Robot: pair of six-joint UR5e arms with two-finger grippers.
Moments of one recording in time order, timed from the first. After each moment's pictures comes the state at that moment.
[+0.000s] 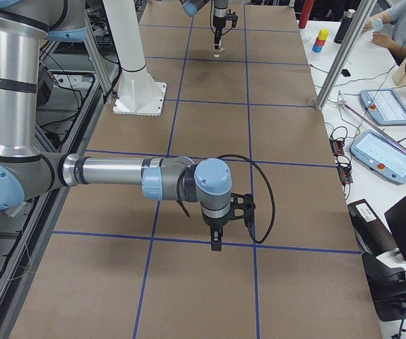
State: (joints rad) left arm -0.71 -1.90 -2.01 -1.50 -2.12 -0.95; right arm 1.65 -1.71 1.76 -1.57 2.32 -0.04
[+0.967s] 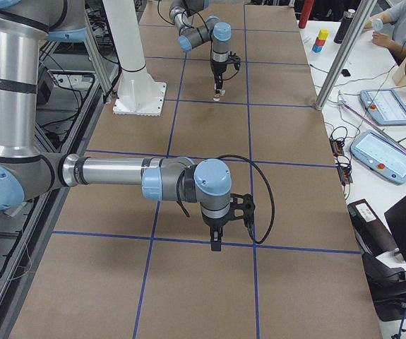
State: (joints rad) left arm -0.50 -2.53 -1.45 -1.52 -1.95 -1.38; right arm 1.65 -1.71 1.76 -1.57 2.32 -0.04
